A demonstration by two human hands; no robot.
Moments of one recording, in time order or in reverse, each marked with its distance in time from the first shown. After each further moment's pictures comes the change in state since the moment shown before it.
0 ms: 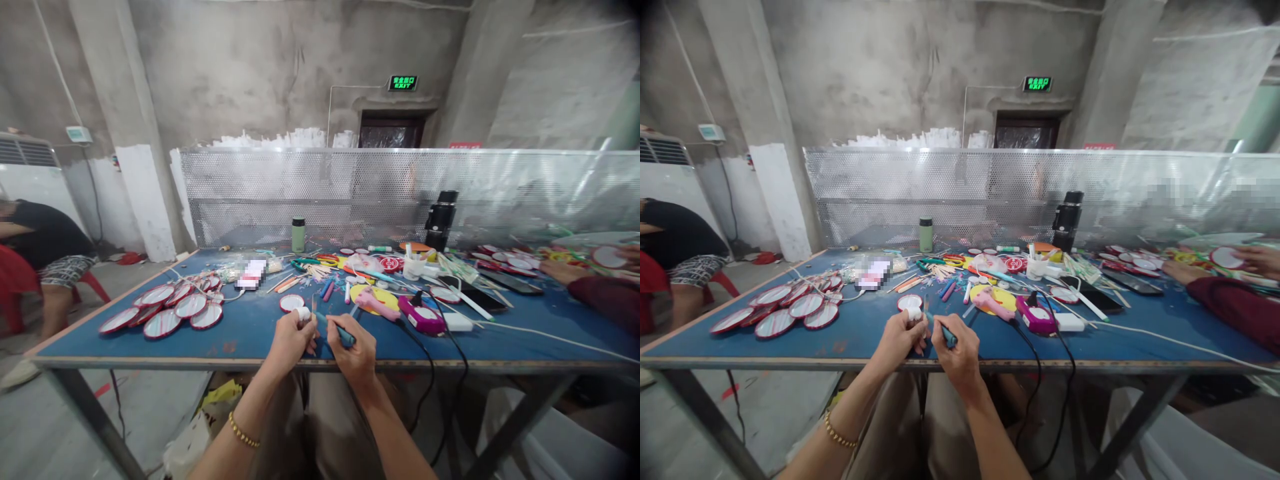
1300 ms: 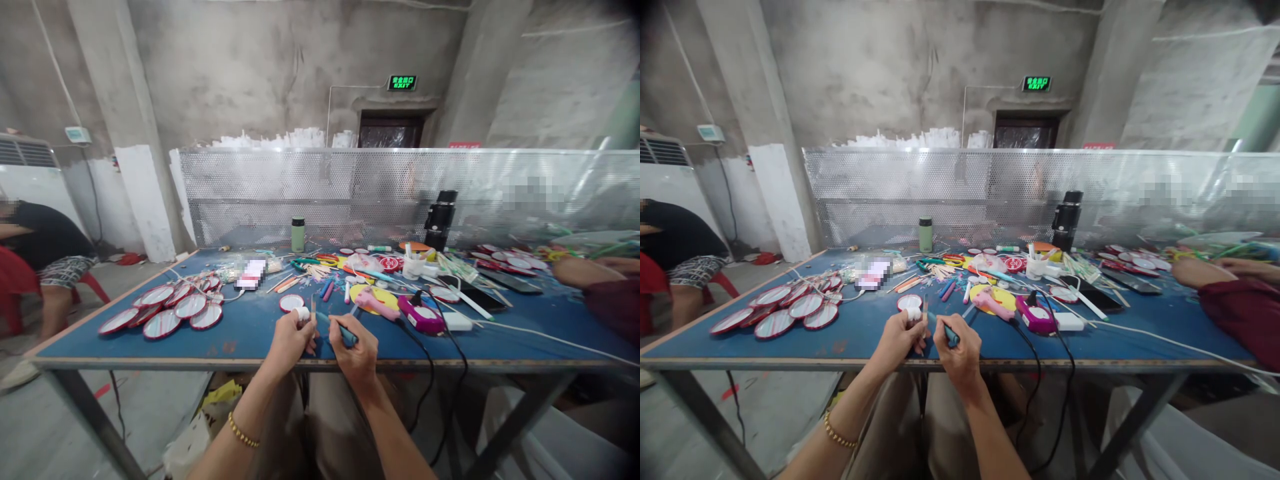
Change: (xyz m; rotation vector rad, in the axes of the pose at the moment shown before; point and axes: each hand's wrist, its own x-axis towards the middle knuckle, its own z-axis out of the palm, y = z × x) left_hand -0.002 0.005 0.000 -0.019 0.007 -0.013; right_hand -0.002 0.001 -0.001 -0.034 0.042 0.027
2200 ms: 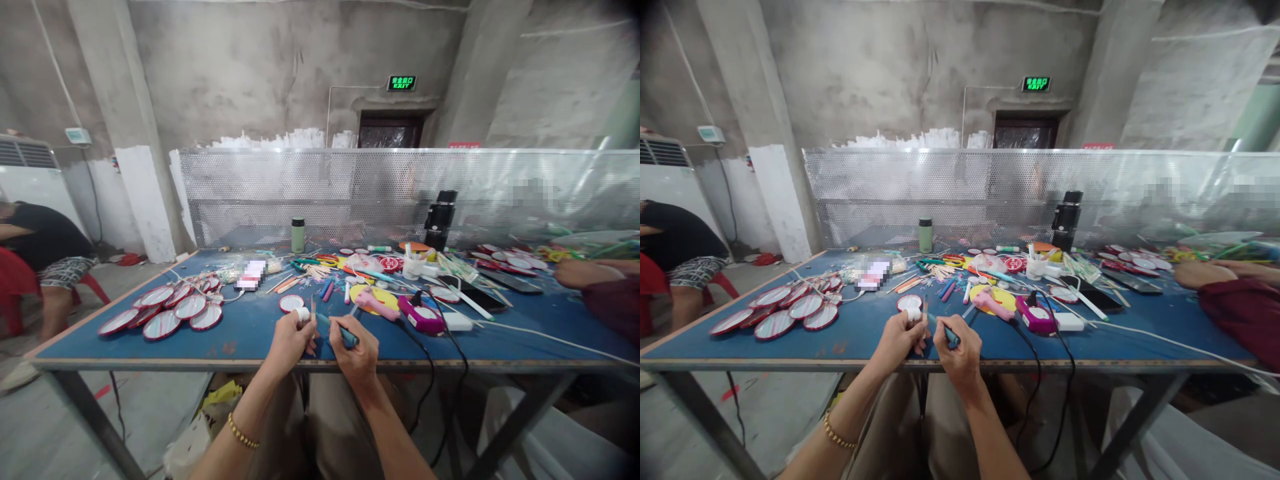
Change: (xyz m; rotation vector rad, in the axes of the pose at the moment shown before) left_hand 0.001 -0.004 0.000 -0.007 0.001 0.007; right_hand 0.001 -0.001 0.000 -0.004 0.020 -0.020
